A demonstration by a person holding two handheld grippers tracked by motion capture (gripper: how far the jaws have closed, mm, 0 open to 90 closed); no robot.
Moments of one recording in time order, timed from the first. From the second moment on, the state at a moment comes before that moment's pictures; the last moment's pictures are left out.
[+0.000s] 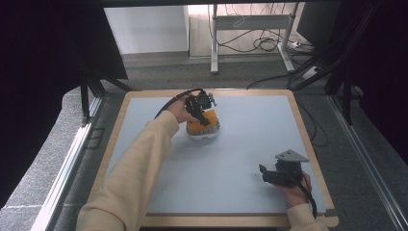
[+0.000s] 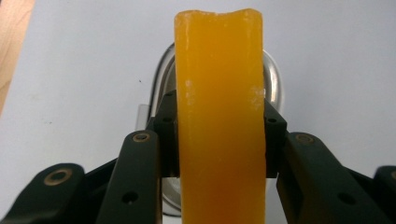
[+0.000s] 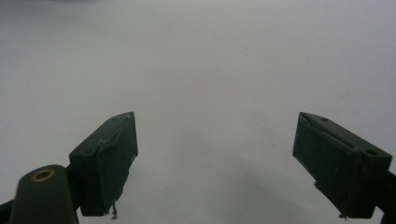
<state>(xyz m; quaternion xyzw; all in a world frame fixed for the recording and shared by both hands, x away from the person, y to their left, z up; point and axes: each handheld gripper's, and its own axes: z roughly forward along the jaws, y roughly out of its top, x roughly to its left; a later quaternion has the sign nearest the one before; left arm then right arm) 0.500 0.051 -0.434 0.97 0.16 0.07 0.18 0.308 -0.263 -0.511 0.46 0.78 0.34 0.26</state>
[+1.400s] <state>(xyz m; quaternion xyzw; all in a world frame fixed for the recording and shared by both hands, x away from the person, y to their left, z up) 0.430 0.107 -0.417 0.92 0.25 0.15 0.27 0.306 -0.261 -0.511 0.45 0.78 0.34 0.26</state>
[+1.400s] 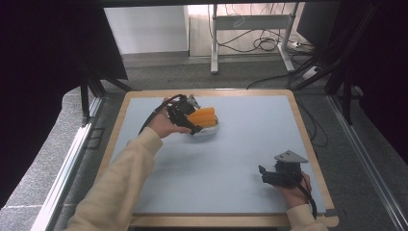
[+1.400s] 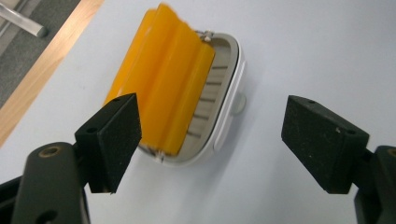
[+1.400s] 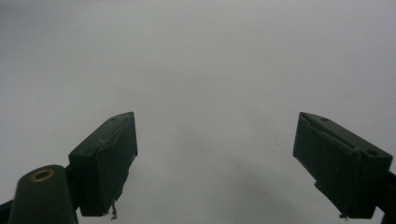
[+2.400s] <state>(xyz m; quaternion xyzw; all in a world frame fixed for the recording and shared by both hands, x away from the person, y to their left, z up) 0.304 0.176 -0.496 0.87 0.35 0.16 0.31 0.301 -0.255 -0.511 0.44 0.79 0.34 0.27</state>
